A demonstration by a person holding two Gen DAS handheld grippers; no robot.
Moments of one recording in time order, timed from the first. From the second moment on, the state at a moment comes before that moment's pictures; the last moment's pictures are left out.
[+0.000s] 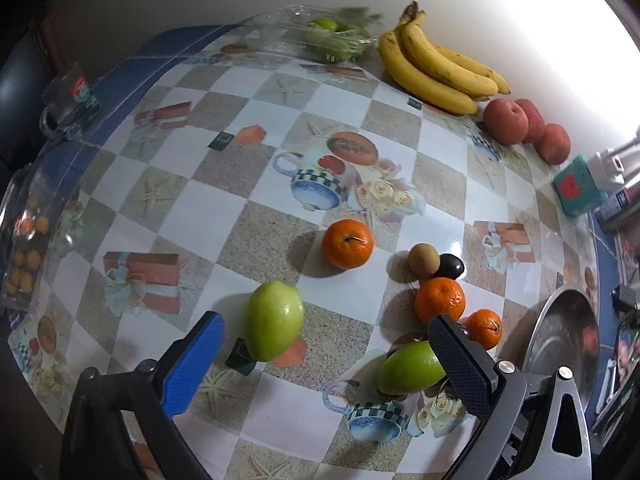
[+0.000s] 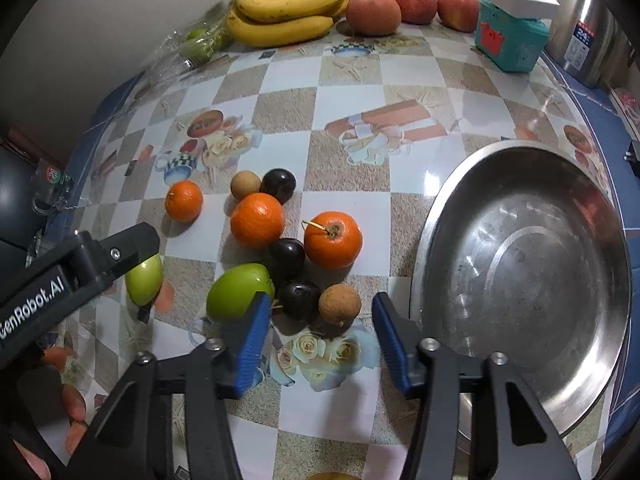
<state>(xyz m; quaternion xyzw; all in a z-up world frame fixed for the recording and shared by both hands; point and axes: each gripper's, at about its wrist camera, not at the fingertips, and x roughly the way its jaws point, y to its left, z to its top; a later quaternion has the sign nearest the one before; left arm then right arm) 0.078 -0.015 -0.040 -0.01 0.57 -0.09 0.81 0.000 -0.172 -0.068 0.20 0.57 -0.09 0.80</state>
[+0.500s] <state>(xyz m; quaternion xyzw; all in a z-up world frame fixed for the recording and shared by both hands) 0.078 -0.029 -0.055 -0.02 0.58 -0.12 0.80 0.002 -0.178 -0.081 0.20 0.57 -0.12 0.79</state>
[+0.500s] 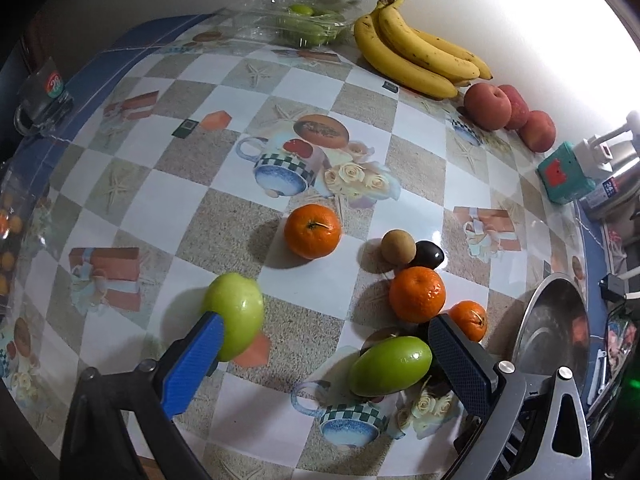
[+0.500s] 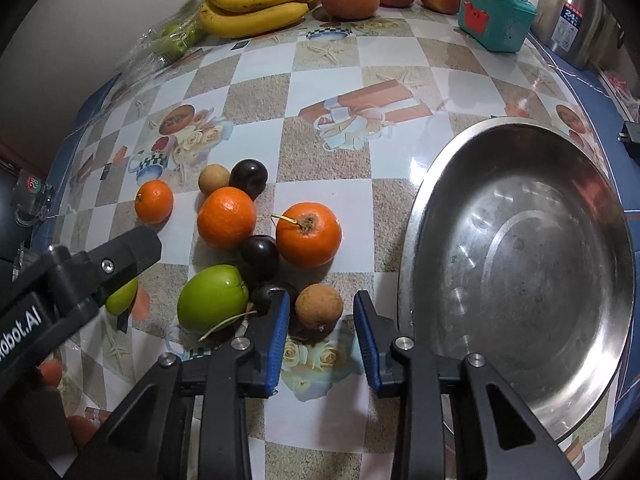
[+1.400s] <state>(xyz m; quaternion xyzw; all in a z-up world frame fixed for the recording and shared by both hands) 0.080 -0.026 -0.060 -0.04 0.60 -0.12 0.79 0.001 -0.189 -0.086 0.23 0.56 -0.12 0.79</state>
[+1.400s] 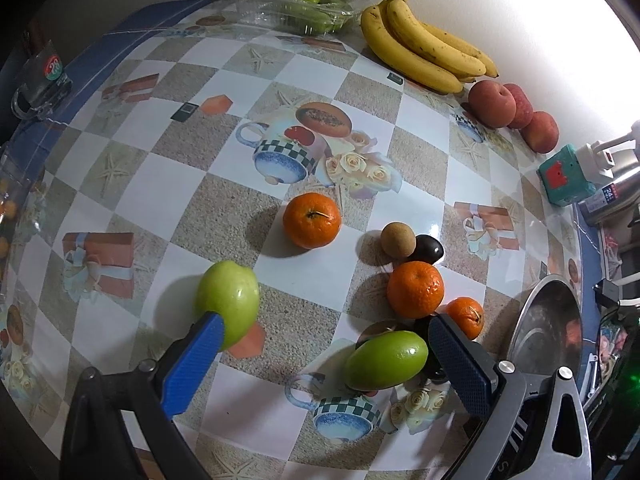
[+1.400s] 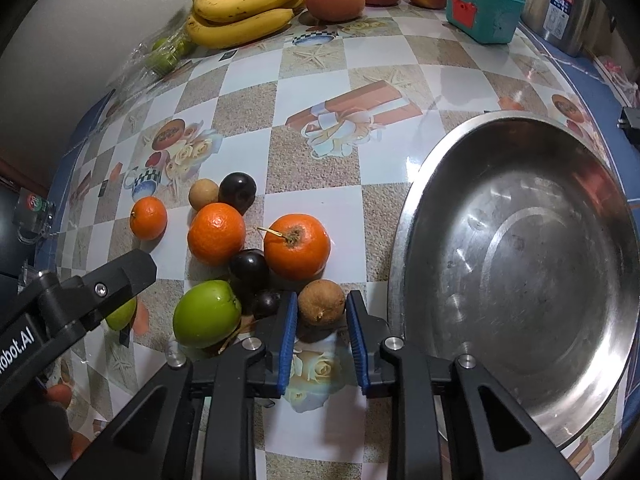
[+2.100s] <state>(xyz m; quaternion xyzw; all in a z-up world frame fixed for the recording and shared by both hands) 0.069 -0.046 -0.060 0.00 0.61 -0.18 0.77 -0.042 -0.222 -0.034 0.30 0.48 -0.14 0.81</state>
